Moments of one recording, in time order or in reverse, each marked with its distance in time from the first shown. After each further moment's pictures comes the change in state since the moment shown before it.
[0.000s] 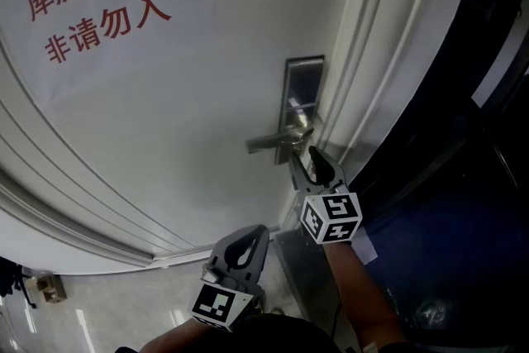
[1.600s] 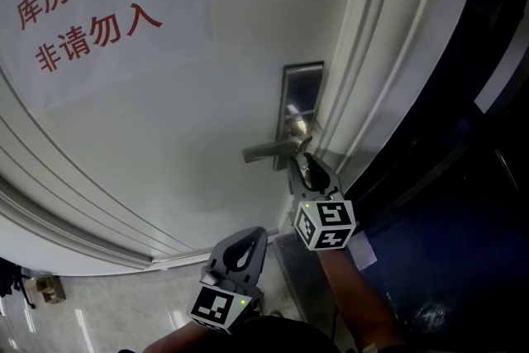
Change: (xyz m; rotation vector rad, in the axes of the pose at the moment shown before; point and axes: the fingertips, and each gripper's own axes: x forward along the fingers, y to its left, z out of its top) left arm 0.015 0.008 -0.001 -0.013 -0.003 0.015; right arm 0.009 -0.005 -0.006 0.022 0.010 -0.045
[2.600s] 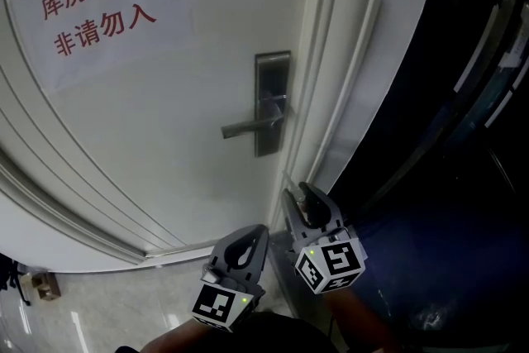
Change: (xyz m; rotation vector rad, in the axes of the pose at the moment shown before) left arm -0.020 -0.076 0.008 0.030 -0.041 -0.014; right arm -0.144 0.032 0.034 0.021 -0.068 0.104
